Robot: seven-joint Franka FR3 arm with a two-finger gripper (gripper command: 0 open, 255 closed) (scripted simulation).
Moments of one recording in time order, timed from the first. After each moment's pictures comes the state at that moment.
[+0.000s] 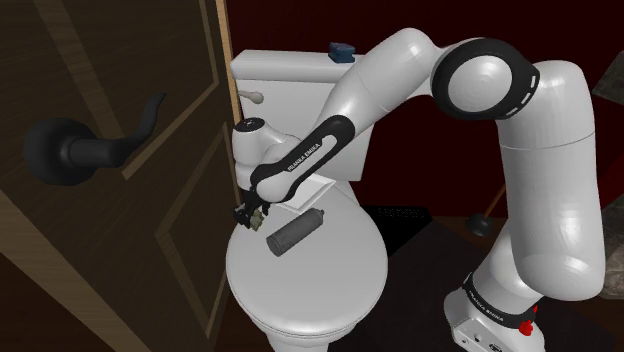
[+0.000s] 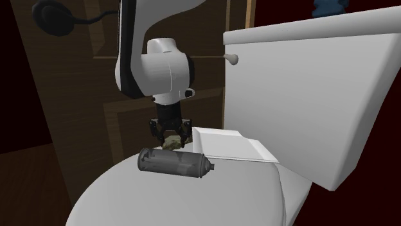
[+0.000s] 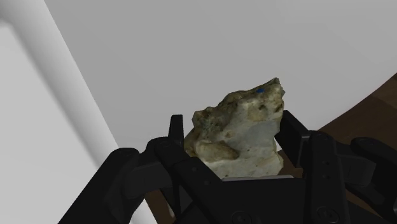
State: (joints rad) arm 0.27 0.52 0.25 -1.90 -0.29 2.47 0.52
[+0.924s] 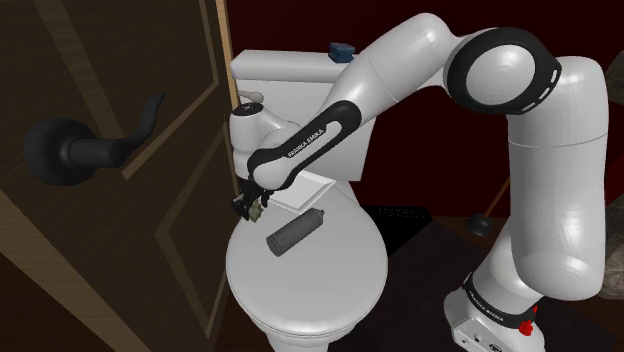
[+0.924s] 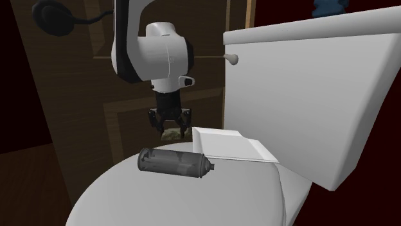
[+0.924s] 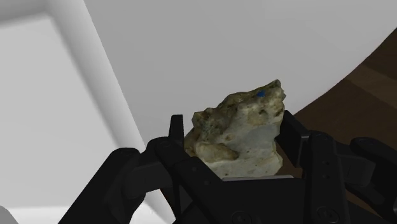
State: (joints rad) arm 0.26 0.46 0.27 -1.89 -0.26 2.40 0.49
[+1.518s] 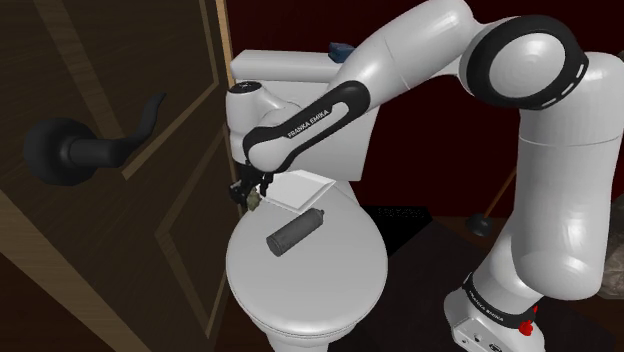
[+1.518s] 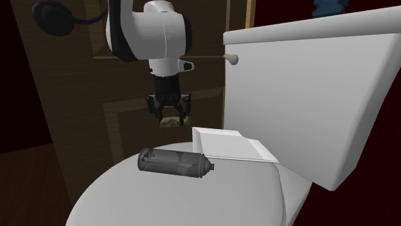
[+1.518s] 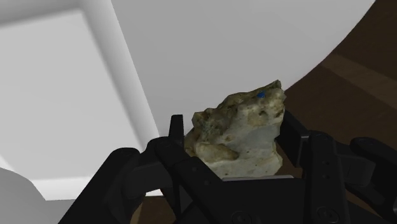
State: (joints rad) arm 0.25 0.39 0.29 -1.87 -0.22 2.31 0.47
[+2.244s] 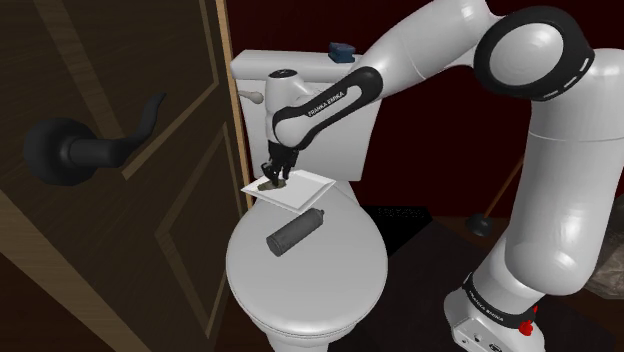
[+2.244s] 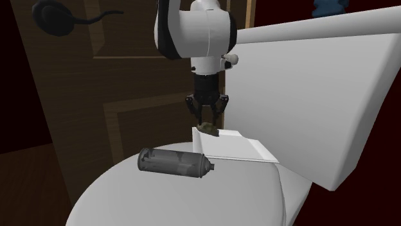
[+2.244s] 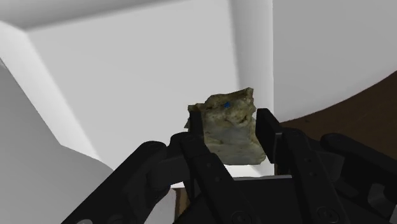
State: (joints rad) arm 0.09 0.33 0.25 -1.94 -0.17 2.35 0.24
